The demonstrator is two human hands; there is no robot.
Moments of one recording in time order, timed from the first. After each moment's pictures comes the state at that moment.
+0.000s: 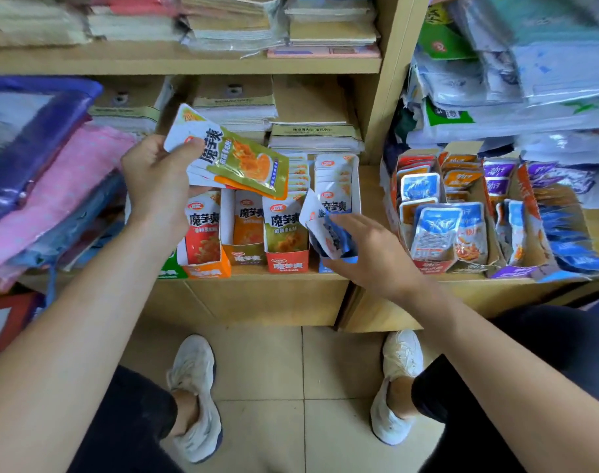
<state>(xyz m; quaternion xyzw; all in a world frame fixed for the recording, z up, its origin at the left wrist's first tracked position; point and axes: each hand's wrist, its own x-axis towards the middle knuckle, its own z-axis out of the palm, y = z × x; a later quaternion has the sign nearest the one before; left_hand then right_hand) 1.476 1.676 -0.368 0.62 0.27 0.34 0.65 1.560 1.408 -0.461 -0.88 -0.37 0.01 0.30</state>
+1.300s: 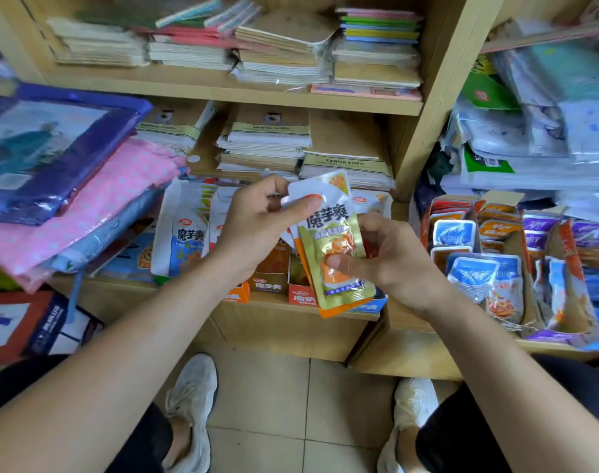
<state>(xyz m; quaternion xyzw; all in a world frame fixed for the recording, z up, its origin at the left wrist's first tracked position) 1.489 1.641 -0.383 0.72 0.11 0.20 0.65 1.562 1.446 -0.392 -0.68 -0.34 0.24 0.60</state>
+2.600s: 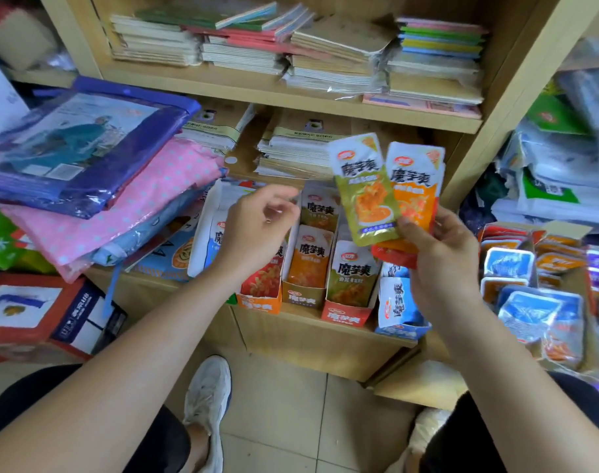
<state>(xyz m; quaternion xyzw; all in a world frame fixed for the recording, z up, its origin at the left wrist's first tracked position) 1.477 1.704 -0.408 0.81 0.19 0.28 0.47 1.580 1.496 -0.406 -0.60 -0.09 0.10 0.79</state>
